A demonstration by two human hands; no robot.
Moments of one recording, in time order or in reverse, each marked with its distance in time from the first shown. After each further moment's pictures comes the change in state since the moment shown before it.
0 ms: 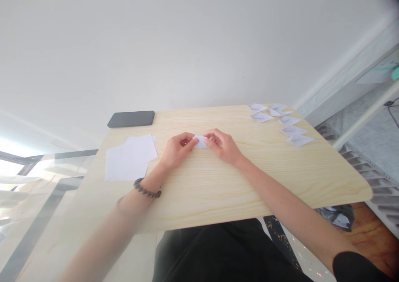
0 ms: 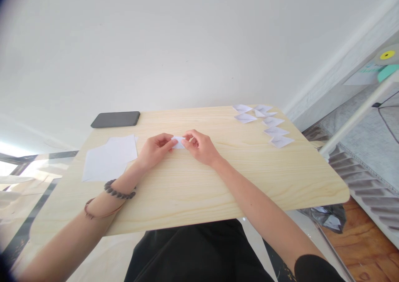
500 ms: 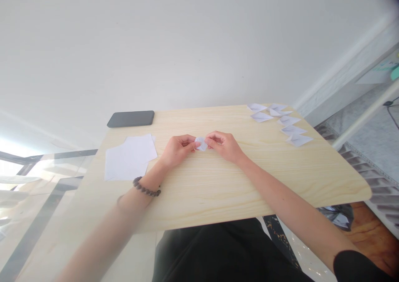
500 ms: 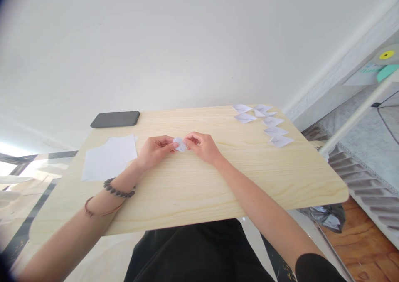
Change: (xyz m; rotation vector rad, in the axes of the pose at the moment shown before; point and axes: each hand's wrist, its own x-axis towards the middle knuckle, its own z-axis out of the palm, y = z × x) left_hand 0.001 -0.005 -0.001 -0.079 -0.114 -0.009; right_hand 0.002 0.005 -0.003 0.139 -0.049 0.042
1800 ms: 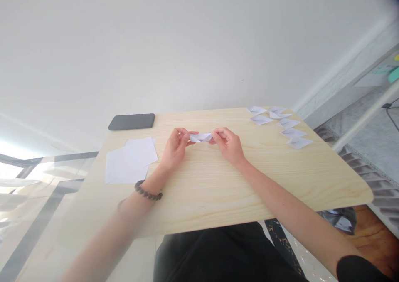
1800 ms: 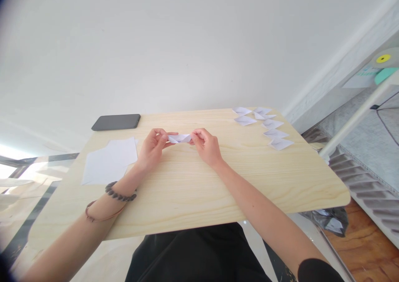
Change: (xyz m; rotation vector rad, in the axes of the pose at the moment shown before) left_hand 0.002 0.007 0.003 -0.253 0.157 0.122; right_hand 0.000 0.002 0.005 0.139 0.270 0.031
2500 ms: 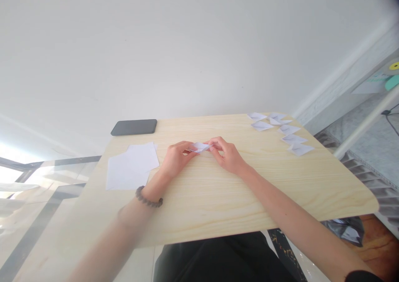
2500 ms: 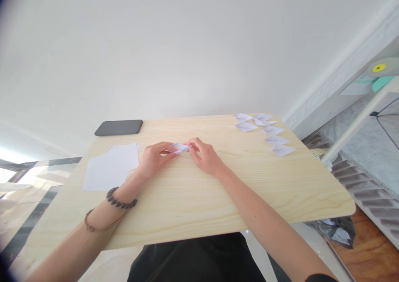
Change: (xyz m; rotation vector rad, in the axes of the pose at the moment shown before) left_hand -0.001 -0.008 -0.012 0.541 -0.049 0.141; right_hand -0.003 -0.003 -0.004 -0.236 -0.287 -0.190
